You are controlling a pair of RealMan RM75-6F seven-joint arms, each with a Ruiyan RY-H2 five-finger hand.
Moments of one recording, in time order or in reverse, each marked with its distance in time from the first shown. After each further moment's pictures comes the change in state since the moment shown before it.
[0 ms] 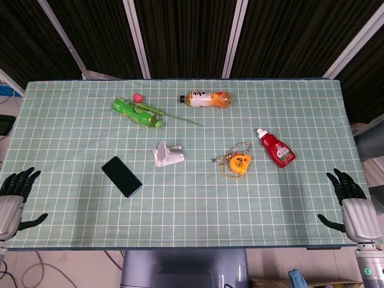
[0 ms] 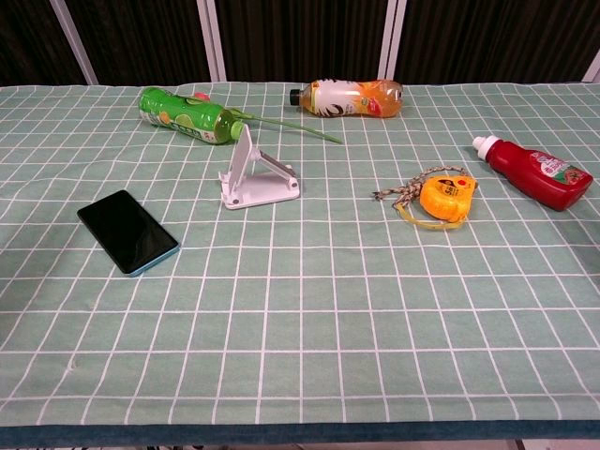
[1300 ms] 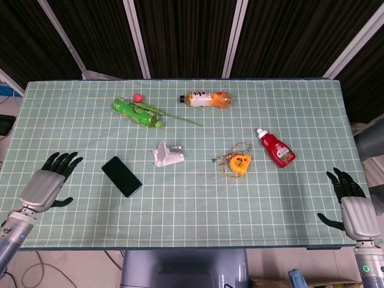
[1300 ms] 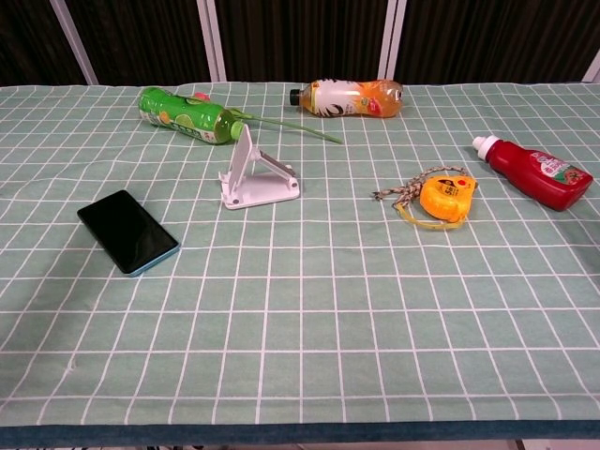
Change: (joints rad) left arm -0.268 0.055 -0.073 -0.058 -0.018 -0.350 0.182; right arm 0.010 0.002 0.009 -0.017 0.031 -0.027 -0.026
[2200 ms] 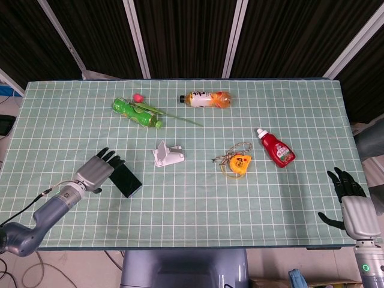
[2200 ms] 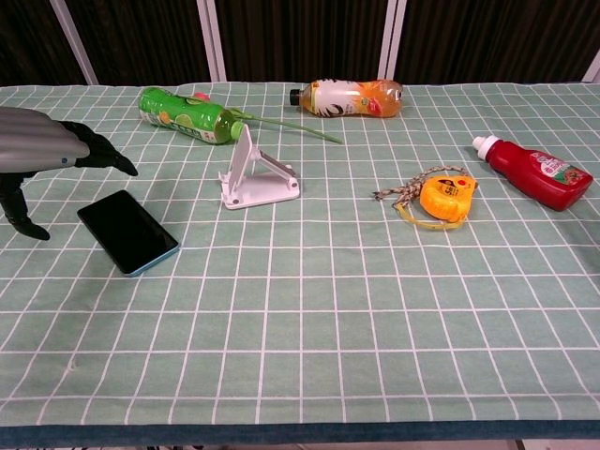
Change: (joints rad) left arm -0.361 -0.196 -0.002 0.188 -0.251 -0.438 0.319; right arm 0.002 0.000 0.005 -0.007 0.015 -0.006 -0.009
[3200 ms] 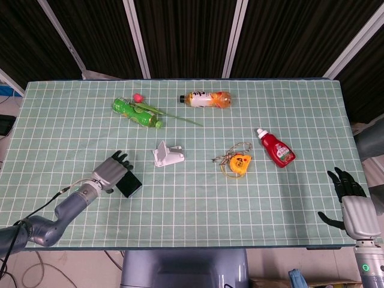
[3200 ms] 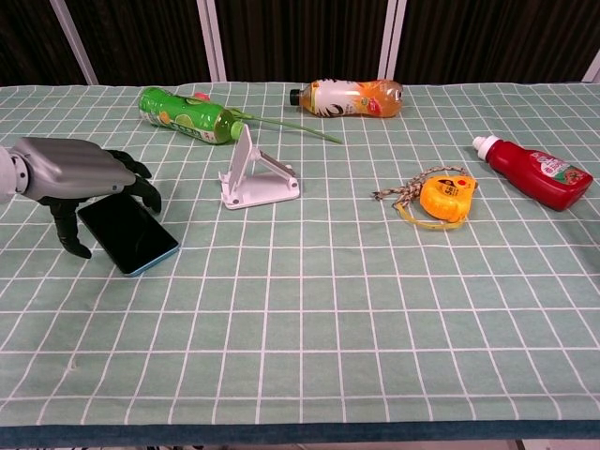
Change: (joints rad) left arm -0.106 -0.149 0.060 0.121 -0.128 -0.020 0.042; right arm -0.001 -0.001 0.001 0.000 0.003 0.001 0.000
